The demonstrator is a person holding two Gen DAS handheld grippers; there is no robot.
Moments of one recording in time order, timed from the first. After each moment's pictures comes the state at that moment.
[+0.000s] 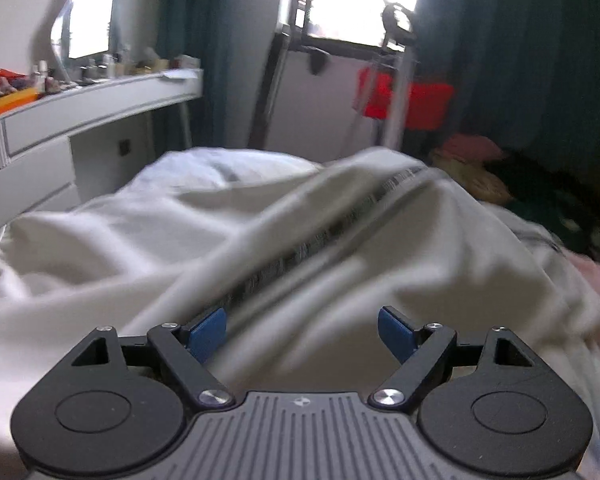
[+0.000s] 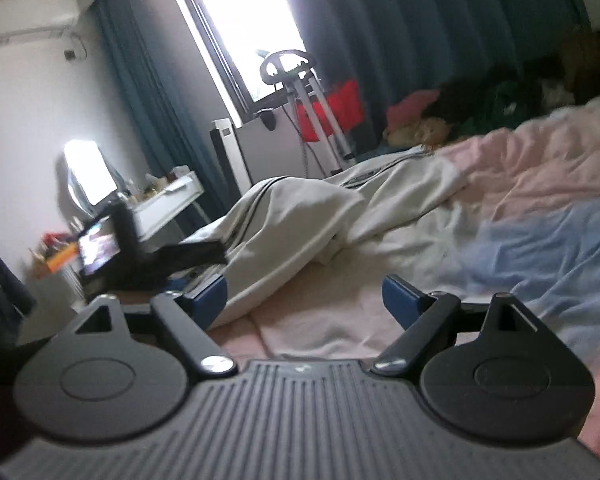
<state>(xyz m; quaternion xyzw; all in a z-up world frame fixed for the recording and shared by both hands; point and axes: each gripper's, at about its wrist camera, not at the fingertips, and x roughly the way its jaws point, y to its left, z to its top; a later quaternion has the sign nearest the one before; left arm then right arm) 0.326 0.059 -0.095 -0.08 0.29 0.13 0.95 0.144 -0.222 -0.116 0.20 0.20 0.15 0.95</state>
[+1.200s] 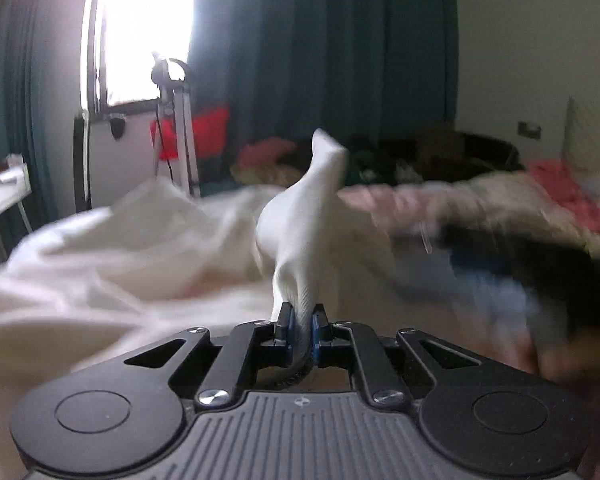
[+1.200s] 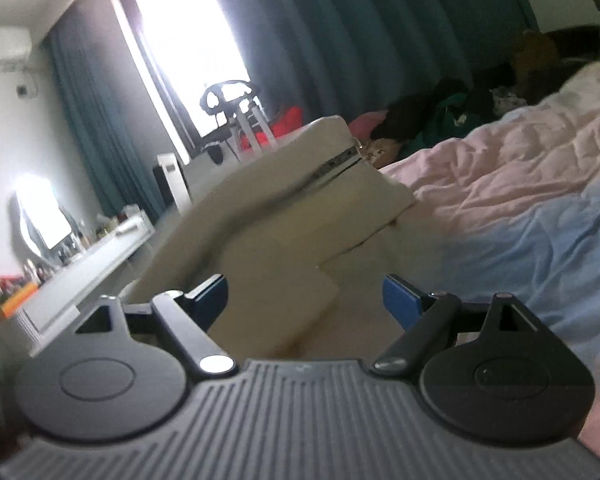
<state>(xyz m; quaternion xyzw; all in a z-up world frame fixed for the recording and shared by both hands) 0.115 -0.038 -0.109 0.05 0.24 -0.15 0.96 0.175 -0.242 -0.149 0.24 0.16 0.08 0.95</state>
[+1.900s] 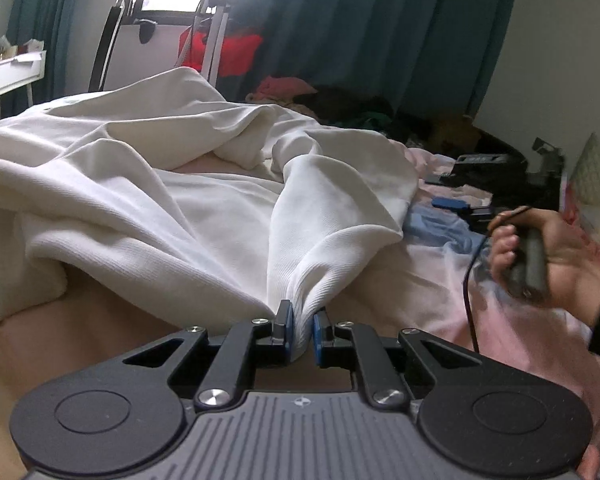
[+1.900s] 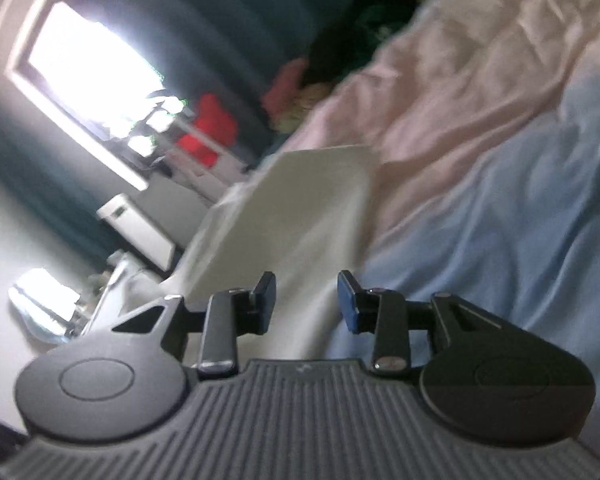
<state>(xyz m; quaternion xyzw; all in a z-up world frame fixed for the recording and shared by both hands) 0.095 -0.012 -0.141 -0.06 0.32 -0.15 0.94 0.314 -0.379 -0.220 0.42 0.26 0.06 0.87</state>
